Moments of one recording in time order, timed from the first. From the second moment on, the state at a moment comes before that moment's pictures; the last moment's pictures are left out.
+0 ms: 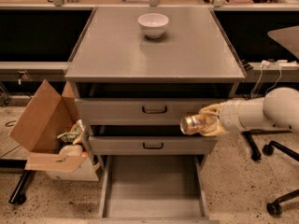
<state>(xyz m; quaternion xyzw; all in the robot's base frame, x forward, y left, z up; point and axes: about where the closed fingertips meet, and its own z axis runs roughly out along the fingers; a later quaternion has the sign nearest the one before) 0.571 -0.212 0.705 -0.69 0.61 -0.02 0.39</state>
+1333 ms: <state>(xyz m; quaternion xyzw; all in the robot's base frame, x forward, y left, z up) 0.607 -0.193 0.851 -0.71 0.55 -0.10 0.42</state>
